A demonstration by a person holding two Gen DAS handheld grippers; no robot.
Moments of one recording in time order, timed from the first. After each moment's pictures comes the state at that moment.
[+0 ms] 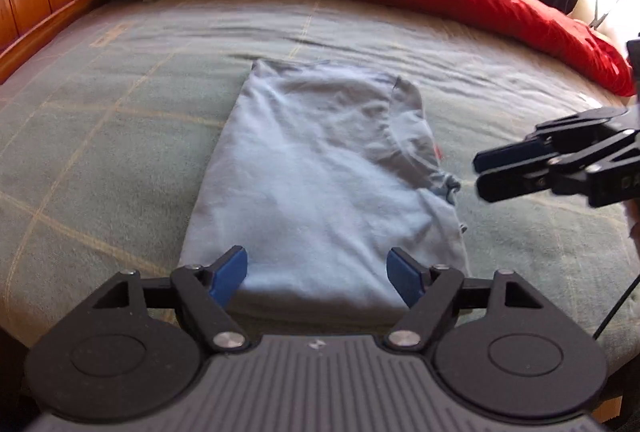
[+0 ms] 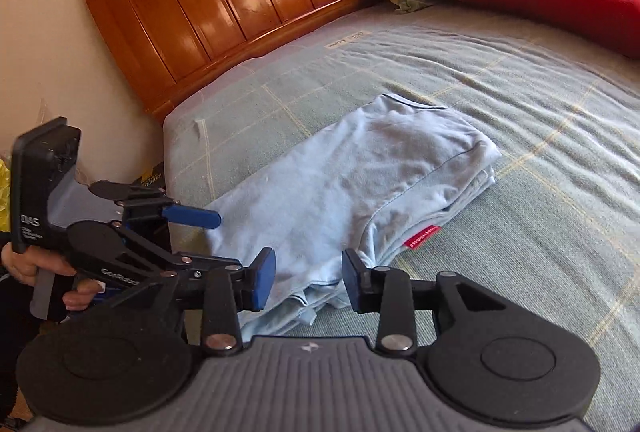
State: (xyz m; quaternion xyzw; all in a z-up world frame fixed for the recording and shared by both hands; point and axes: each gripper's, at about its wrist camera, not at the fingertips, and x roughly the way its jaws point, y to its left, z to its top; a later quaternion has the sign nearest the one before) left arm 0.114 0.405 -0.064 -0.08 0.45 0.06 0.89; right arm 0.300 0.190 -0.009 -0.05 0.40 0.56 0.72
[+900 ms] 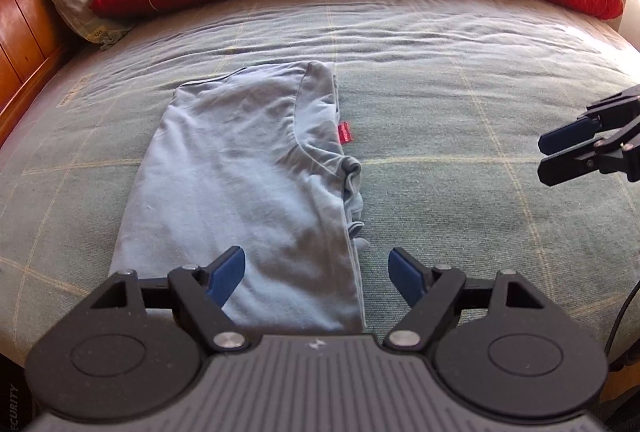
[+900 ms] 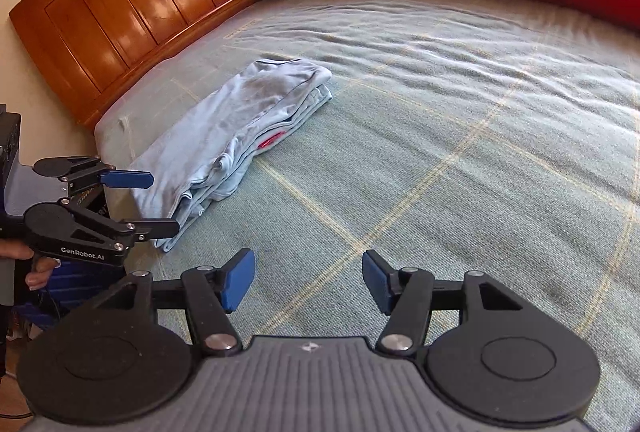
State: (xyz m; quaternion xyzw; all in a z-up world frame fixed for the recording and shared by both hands) left arm 0.131 0.303 -0.059 0.04 0.46 0.04 0.89; right arm 0.299 0.068 -0.031 -0.03 0.45 0.45 0.77
